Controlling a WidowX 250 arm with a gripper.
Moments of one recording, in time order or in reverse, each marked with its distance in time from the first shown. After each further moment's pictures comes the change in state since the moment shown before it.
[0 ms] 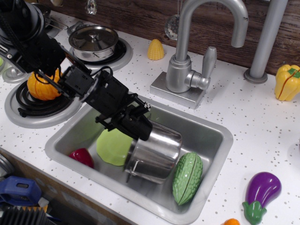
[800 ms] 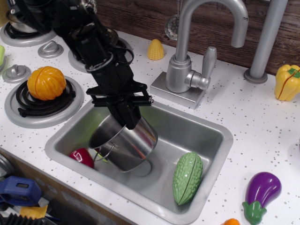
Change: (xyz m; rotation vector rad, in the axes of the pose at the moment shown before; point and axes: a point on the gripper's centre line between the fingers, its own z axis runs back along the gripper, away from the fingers) arm 0.007 -0.004 0.018 0.411 0.119 -0.091
